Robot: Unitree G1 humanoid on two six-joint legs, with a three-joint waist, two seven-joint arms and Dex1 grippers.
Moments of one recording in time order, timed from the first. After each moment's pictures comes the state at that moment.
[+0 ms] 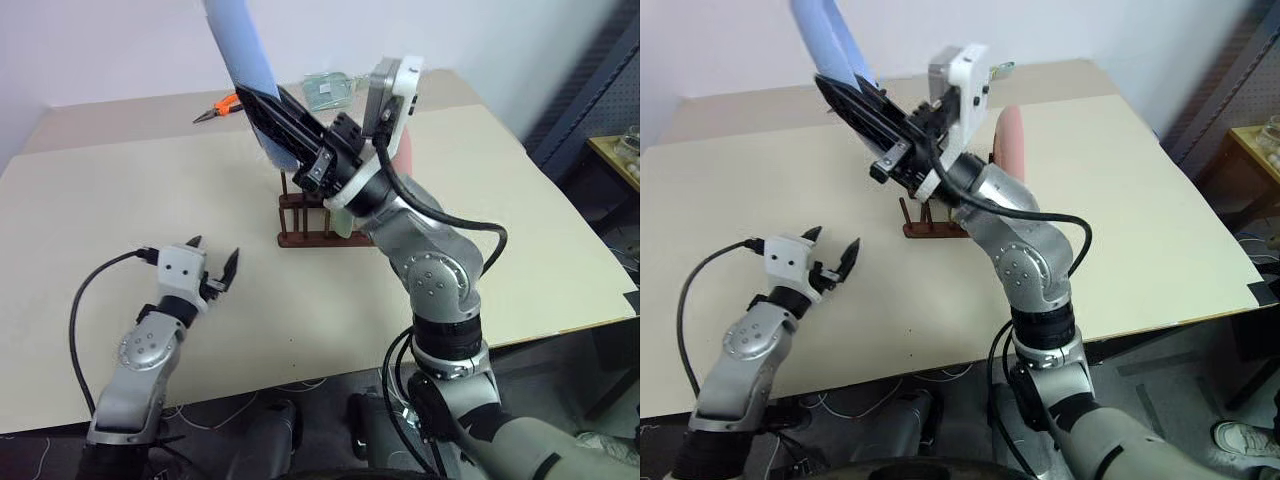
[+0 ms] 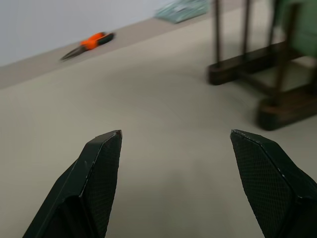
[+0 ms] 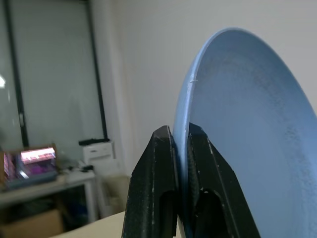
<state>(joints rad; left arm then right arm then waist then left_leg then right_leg) 0.08 0.39 0.04 -0.32 -0.19 0.14 -0.23 -0.70 0.11 0.05 -0.32 0.70 0.62 0.37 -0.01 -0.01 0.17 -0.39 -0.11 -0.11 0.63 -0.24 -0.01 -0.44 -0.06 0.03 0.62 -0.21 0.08</state>
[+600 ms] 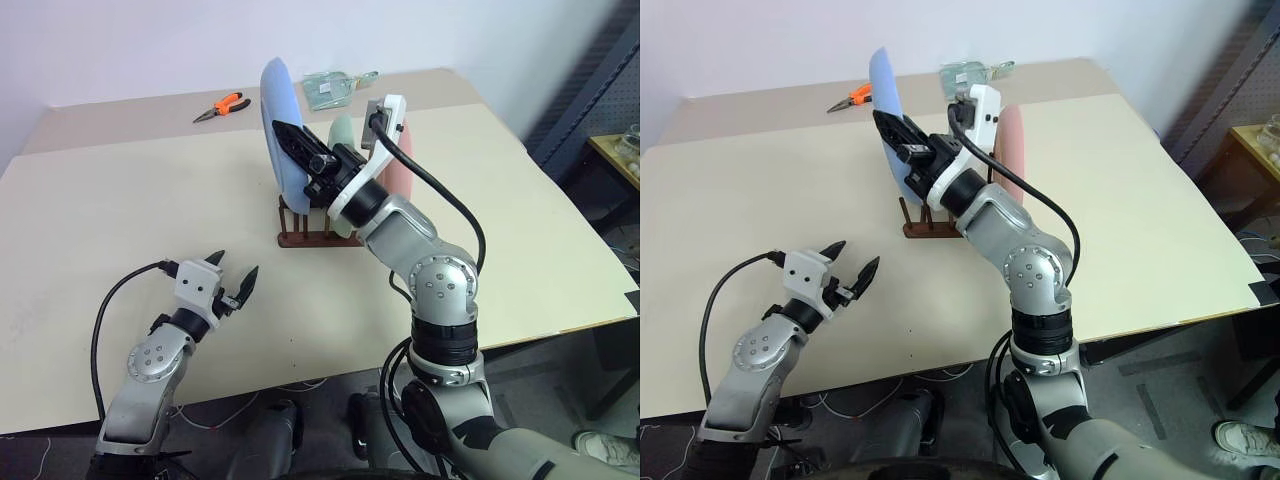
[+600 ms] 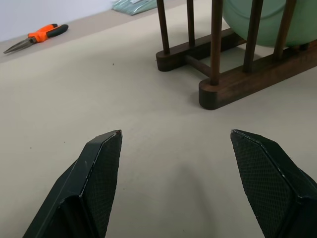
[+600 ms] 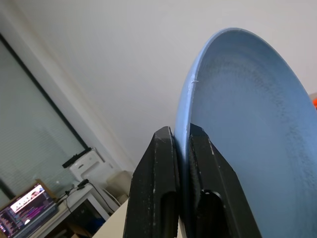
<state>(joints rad) 0.10 0.38 0.03 -0.30 -0.18 0.12 -0.33 -0.69 0.13 -0.02 -0.27 0.86 0.74 0.09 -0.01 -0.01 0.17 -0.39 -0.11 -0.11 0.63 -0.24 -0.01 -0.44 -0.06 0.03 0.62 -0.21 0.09</state>
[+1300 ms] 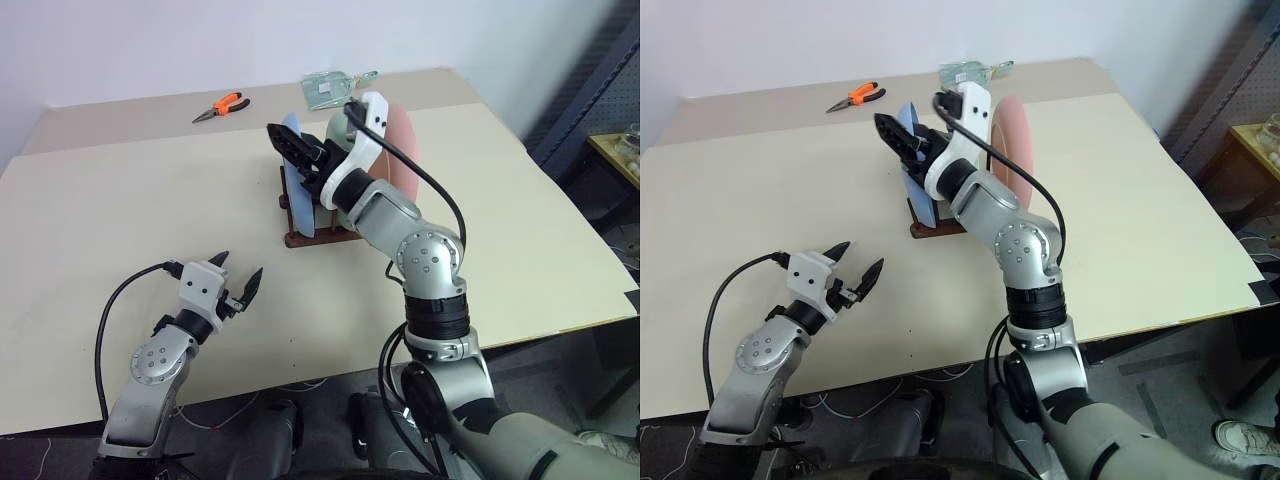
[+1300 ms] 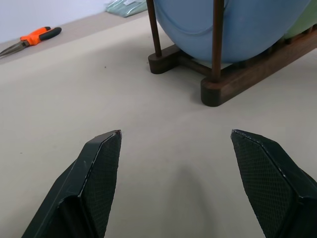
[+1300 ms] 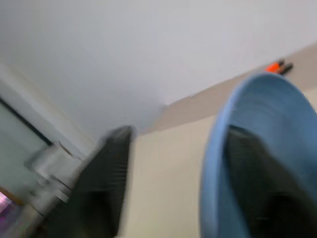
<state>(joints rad) 0.11 0.37 0.02 -0.32 -0.16 0.13 -0.34 -0.81 0.05 0.02 -0.07 0.76 0.71 0.03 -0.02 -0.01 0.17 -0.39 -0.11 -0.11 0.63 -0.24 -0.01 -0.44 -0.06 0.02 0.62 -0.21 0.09</state>
